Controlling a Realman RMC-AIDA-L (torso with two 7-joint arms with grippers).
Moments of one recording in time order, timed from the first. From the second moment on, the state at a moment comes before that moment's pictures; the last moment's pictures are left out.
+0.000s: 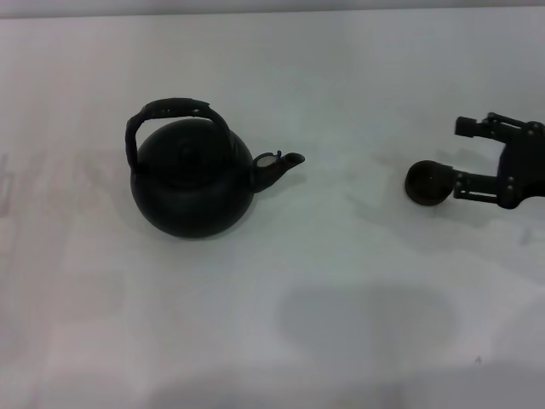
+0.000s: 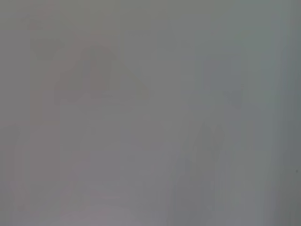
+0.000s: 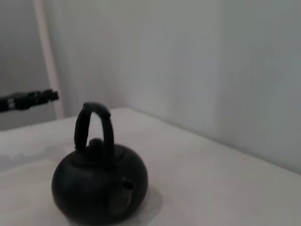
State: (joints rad) left arm -0.19 -2.07 0.66 0.06 0.85 1.42 -0.39; right arm 0.33 1.84 1.76 0.41 -1.19 1.37 -2.16
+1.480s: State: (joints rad) left arm -0.19 -2.08 0.65 0.06 0.85 1.42 -0.37; right arm 0.29 1.94 1.79 0.97 -1.85 1.17 -1.64
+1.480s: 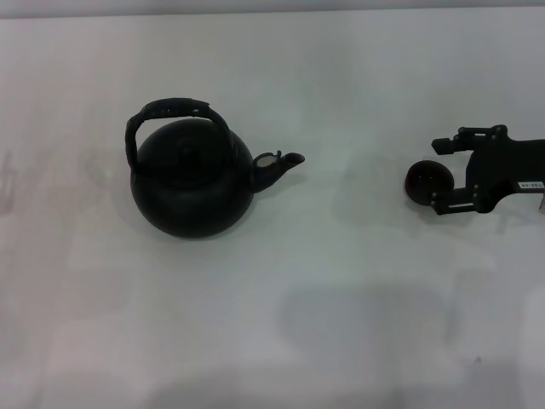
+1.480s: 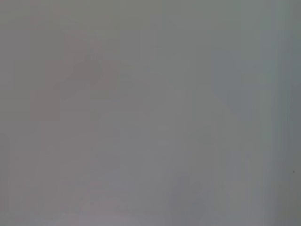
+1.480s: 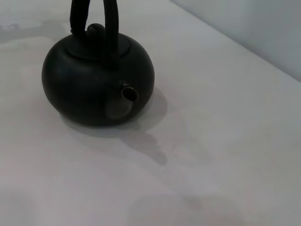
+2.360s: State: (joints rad) left arm -0.19 -2.08 0.66 0.06 0.85 1.43 -0.37; right arm 0.30 1.98 1.79 0.96 -1.96 1.10 -1.63
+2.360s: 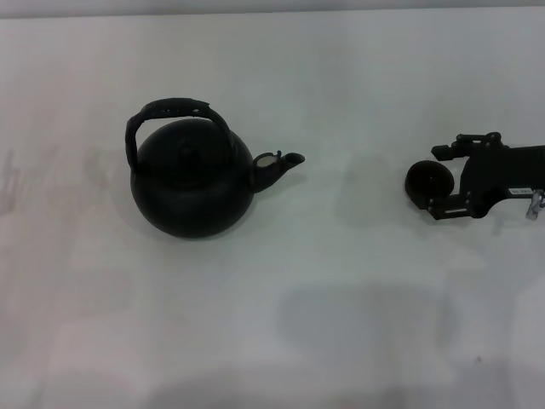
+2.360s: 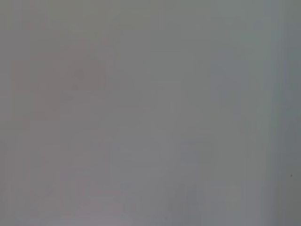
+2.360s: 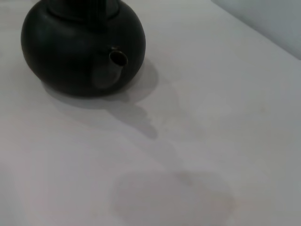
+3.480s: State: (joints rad) left arm -0.19 -2.08 0.66 0.06 0.85 1.43 -0.36; right arm 0.33 1.99 1.79 0.90 -2.00 1.09 -1.64
